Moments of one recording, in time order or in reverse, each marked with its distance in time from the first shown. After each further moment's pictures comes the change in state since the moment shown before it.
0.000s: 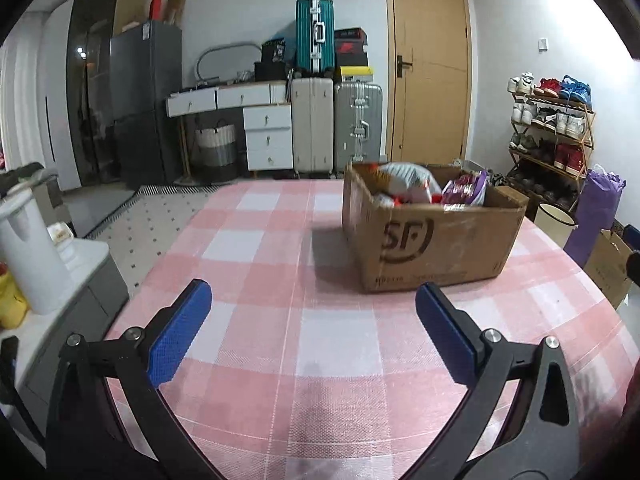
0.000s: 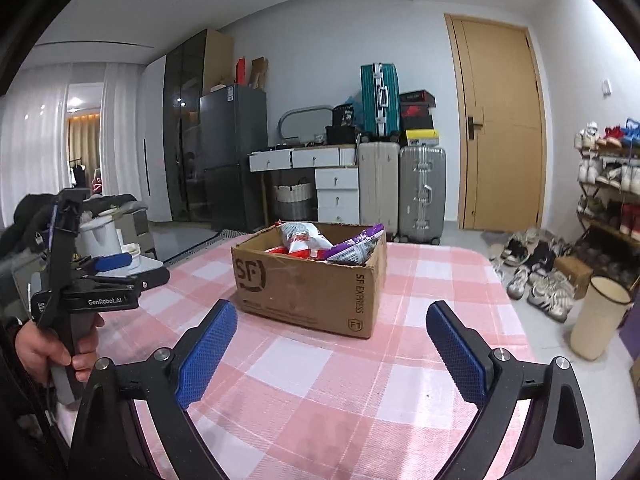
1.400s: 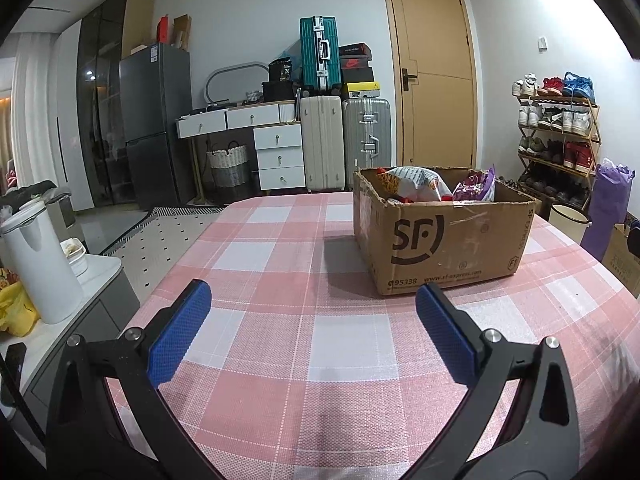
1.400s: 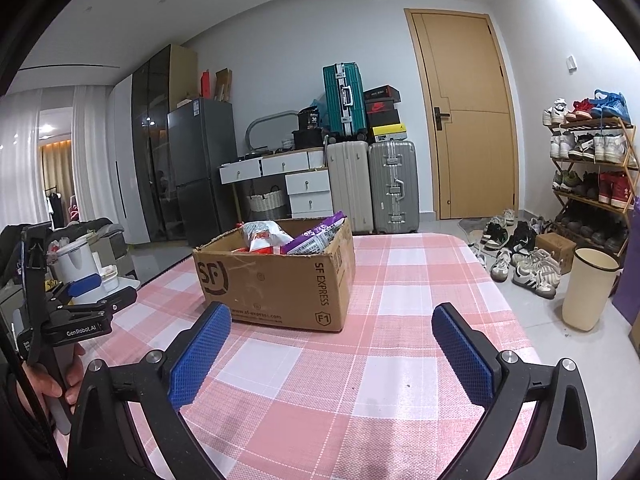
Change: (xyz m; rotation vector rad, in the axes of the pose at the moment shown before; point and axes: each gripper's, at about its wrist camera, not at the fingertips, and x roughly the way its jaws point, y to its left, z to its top) left arm 0.004 -0.005 -0.019 0.037 -0.091 0.061; right arm 0.014 -0.027 -0.015 0.110 -0.013 -0.086
